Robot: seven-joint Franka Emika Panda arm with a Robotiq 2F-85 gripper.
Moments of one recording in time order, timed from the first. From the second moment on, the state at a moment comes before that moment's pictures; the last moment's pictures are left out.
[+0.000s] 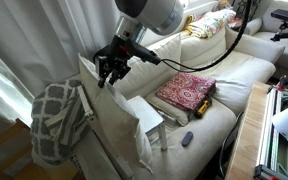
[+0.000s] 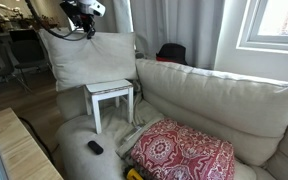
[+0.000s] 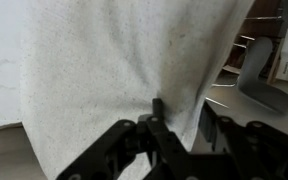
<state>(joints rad) 0.16 0.37 0.33 -1.96 0.86 2.65 -0.14</state>
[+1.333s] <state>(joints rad) 0.09 0.08 0.13 -1.86 0.52 2.14 0.05</state>
